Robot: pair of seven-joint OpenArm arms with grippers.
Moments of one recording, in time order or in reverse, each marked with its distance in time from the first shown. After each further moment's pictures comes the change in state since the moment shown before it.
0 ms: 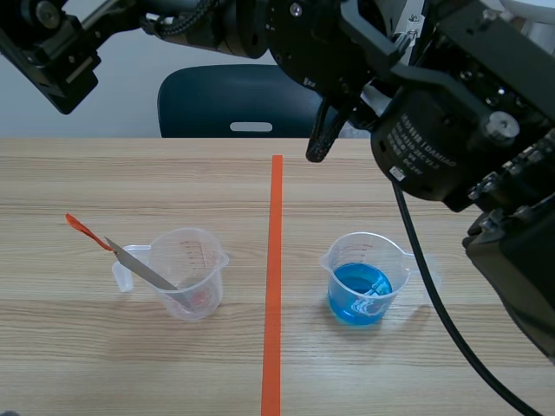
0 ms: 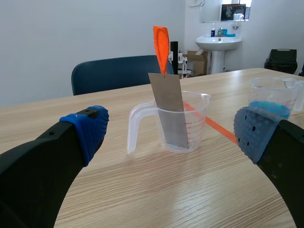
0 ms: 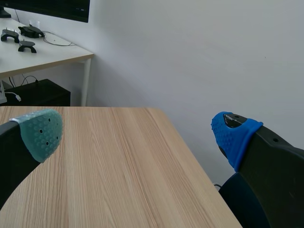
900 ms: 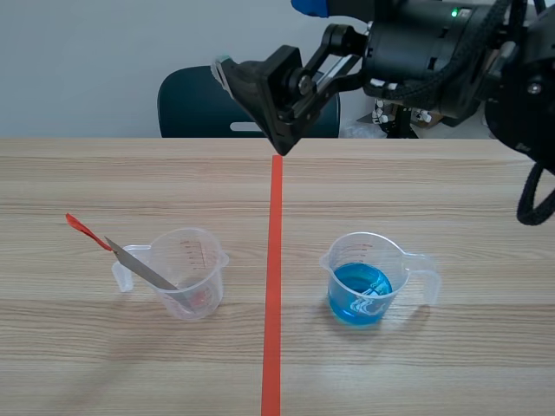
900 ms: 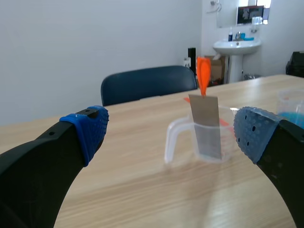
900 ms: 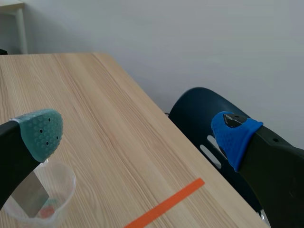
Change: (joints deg) left arm 8.6 -10.5 0.0 6.6 -15.8 1.5 0.1; right arm -16.0 25.3 14.4 10.1 4.5 -2.8 5.0
